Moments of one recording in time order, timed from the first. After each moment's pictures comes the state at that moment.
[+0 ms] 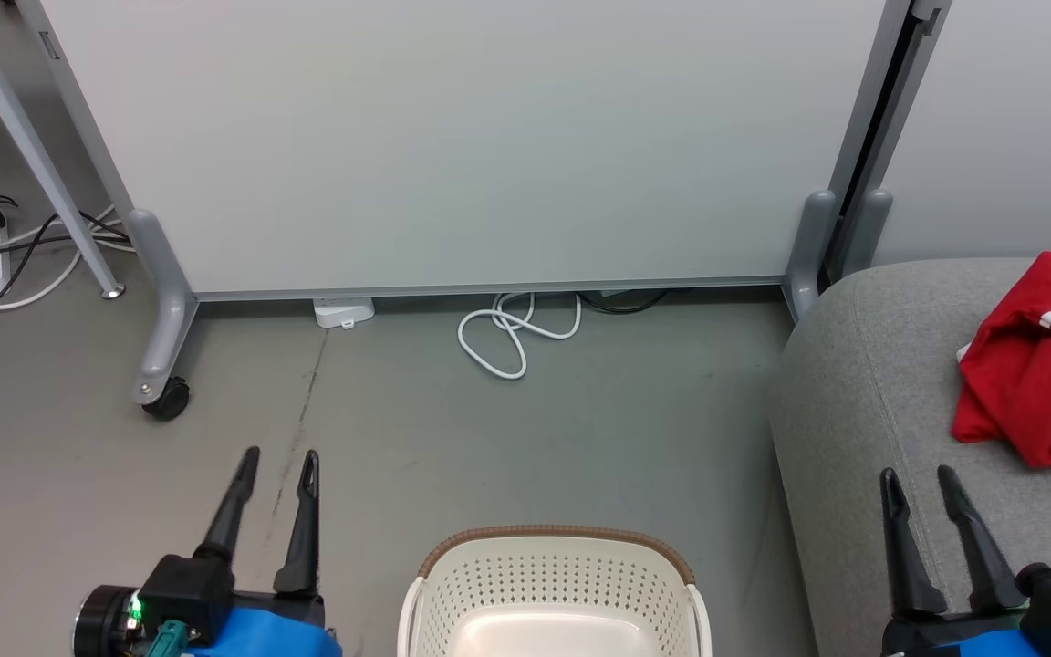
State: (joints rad) left arm -0.01 0.12 -0.12 0.19 -0.13 -0.08 -0.26; right arm 0.09 -0.05 -0.08 0.06 0.15 0.13 -0.26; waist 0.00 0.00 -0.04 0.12
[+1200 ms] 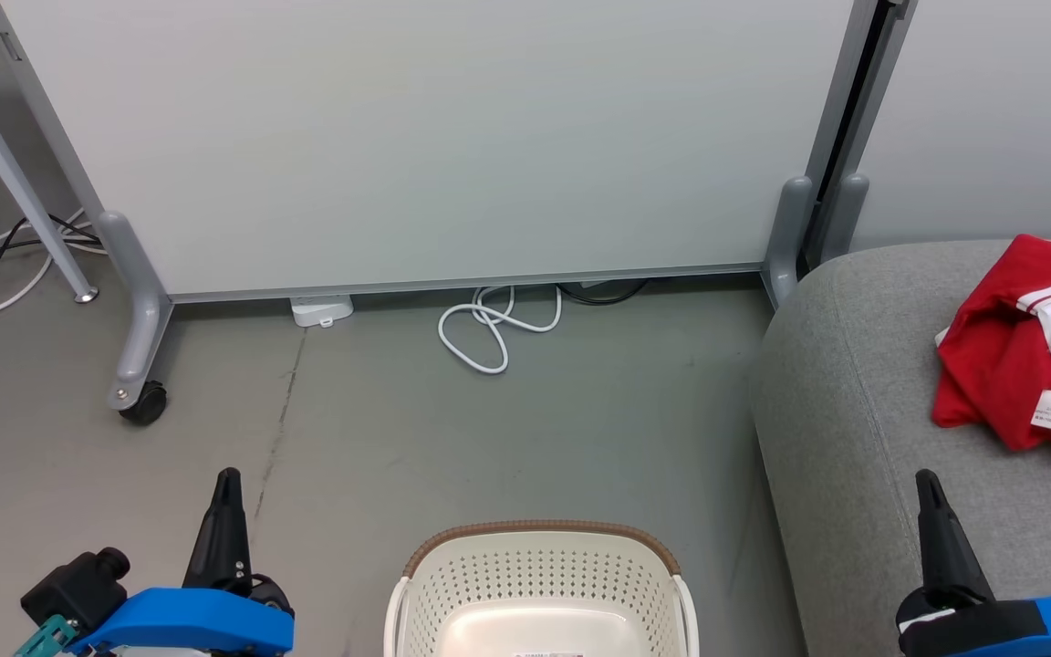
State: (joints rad) left arm -0.01 0.09 -0.03 0.24 -0.70 -0.10 -0.11; right arm 0.04 -0.04 -0.09 0.16 0.71 0.13 -0.12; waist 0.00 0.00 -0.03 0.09
